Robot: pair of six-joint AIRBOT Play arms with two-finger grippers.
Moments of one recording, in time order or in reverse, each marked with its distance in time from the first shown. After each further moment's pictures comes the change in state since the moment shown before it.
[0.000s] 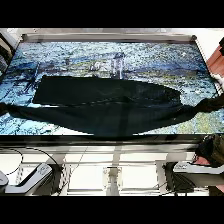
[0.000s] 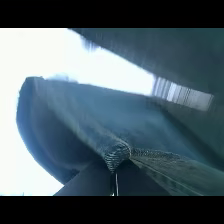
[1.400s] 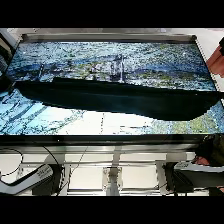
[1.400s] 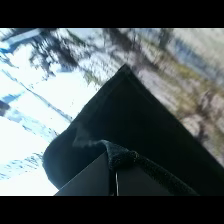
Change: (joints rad) left arm -0.367 -0.149 0.102 0.104 0.402 -0.633; right arm -0.198 -0.016 0.098 0.023 -0.428 0.469
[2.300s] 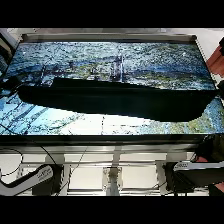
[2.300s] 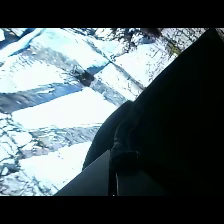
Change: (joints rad) left arm -0.157 0.012 0.146 0.610 -0.240 -0.400; right arm 0.103 -0.094 0.066 -0.135 -0.094 0.079
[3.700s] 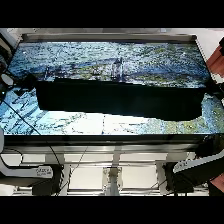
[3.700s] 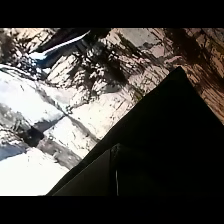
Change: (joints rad) left arm -0.068 -0.306 0.000 -0.161 0.376 -0.066; right arm 0.156 -0.186 0.014 -0.140 -0.342 0.233
